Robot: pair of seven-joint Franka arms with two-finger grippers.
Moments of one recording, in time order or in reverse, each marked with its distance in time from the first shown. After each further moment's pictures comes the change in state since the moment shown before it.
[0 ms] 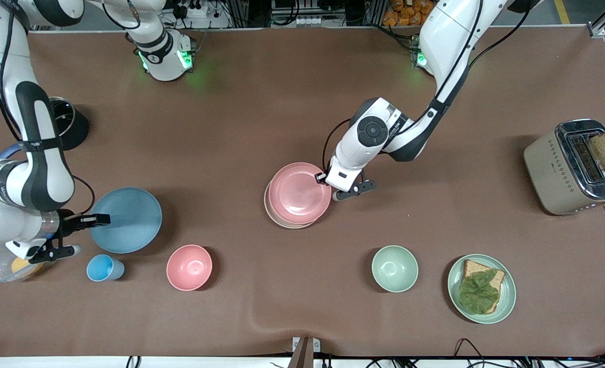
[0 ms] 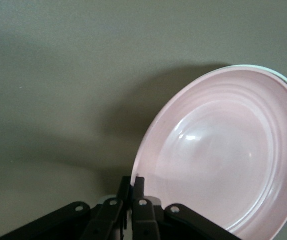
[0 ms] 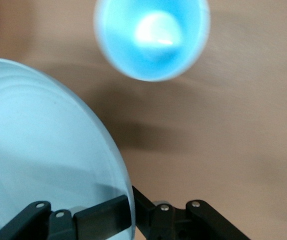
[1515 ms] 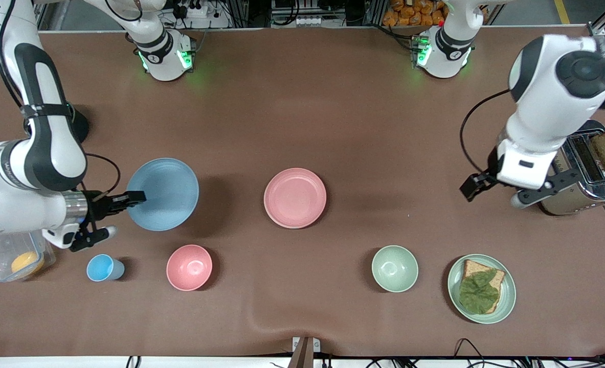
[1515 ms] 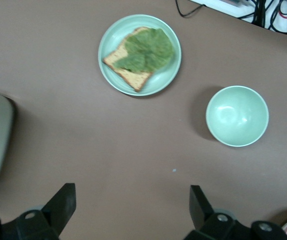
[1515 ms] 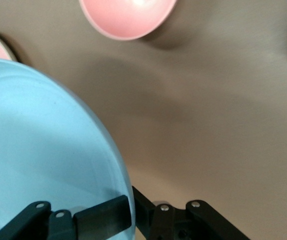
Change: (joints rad) left arm 0.421 -0.490 0.065 0.099 0.196 -0.569 0.361; right arm 0.061 -0.100 0.097 -0.022 0.177 -0.213 0.015
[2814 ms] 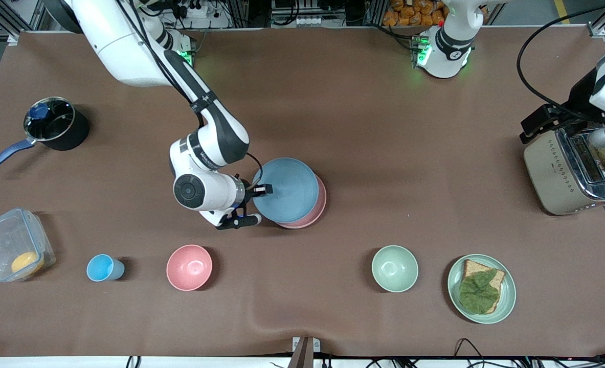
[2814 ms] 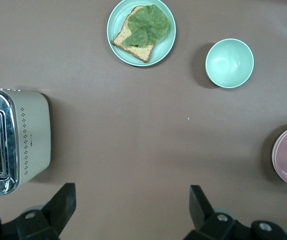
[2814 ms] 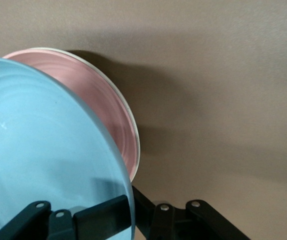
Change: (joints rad) left arm 0.038 -0.129 0.093 0.176 -0.177 -0.375 0.393; right arm 0.481 0.153 0.004 -0.027 0.055 0.358 0.581
